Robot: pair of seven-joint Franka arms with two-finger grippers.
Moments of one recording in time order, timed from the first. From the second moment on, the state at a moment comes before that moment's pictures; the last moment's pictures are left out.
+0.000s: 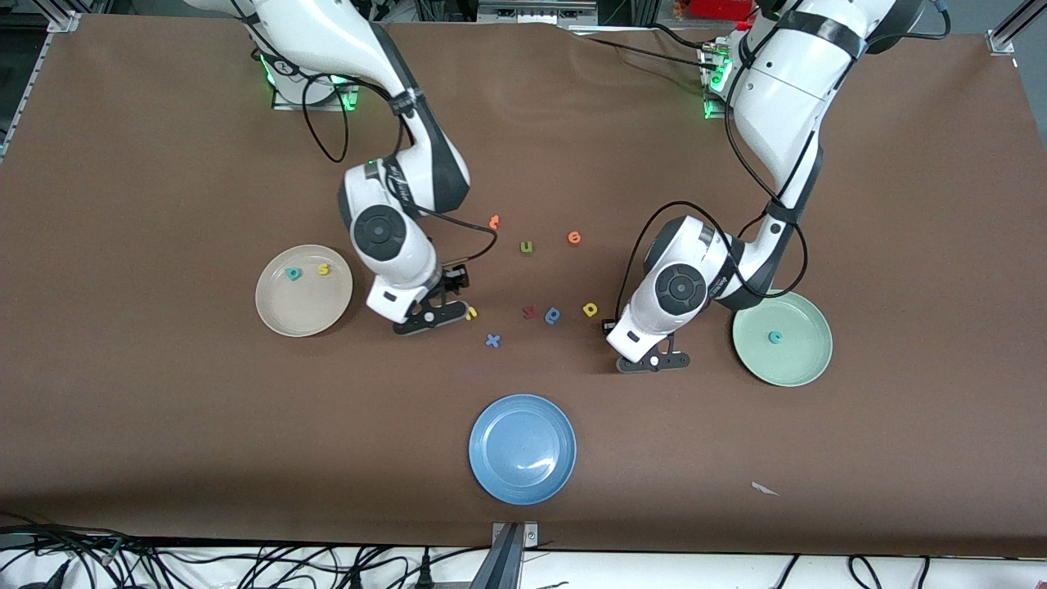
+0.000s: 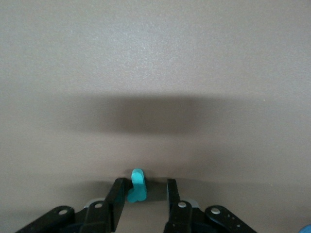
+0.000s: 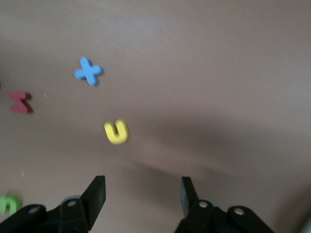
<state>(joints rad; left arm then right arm) -0.33 0.78 -0.13 -1.58 0.03 2.30 -0.56 0.87 0.68 -0.35 -1.65 0.36 2.26 0.05</state>
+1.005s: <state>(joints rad) -0.33 0.78 -0.13 -1.58 0.03 2.29 -0.56 0.87 0.78 -0.29 -1.65 0.36 2.47 0.09</state>
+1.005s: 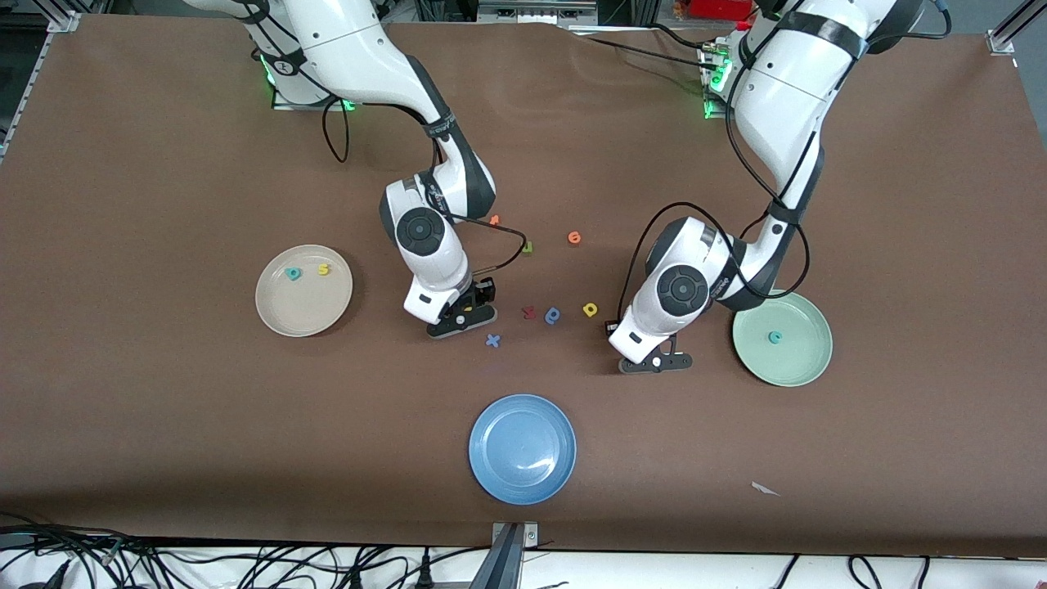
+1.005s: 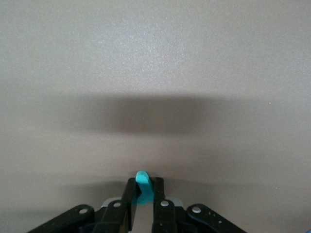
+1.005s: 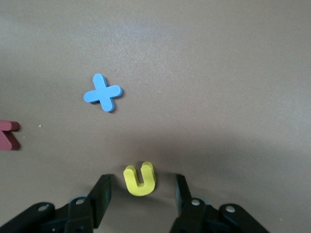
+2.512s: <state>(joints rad) -0.02 0.69 -0.11 -1.55 0.26 1.94 0.27 0.75 0.67 -0.66 -1.76 0.39 1.98 -0.34</state>
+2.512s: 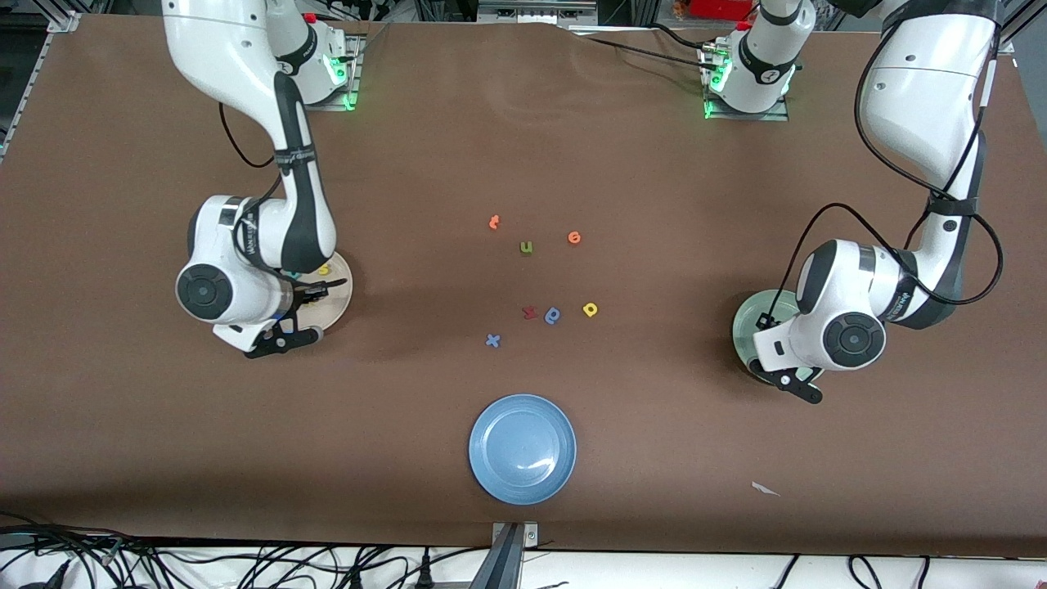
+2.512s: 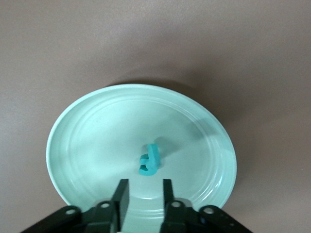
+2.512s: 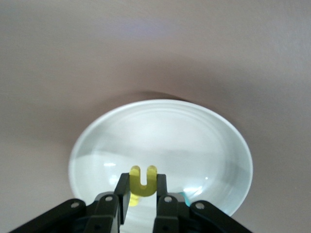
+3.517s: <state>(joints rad) -0.18 0.69 -0.15 -1.54 0.00 2.12 -0.30 0.72 0.55 -0.87 -1.59 0.43 1.77 -0.34</state>
